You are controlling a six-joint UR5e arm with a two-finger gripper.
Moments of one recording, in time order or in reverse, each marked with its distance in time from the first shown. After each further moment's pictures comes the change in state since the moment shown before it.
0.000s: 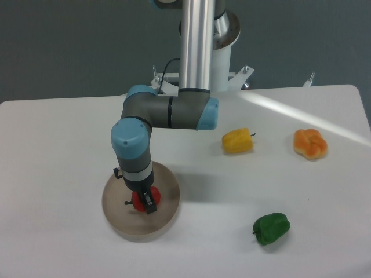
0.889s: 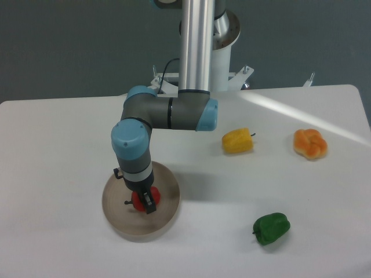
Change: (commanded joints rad) arm 0.000 0.000 -0.005 0.000 -0.003 0.002
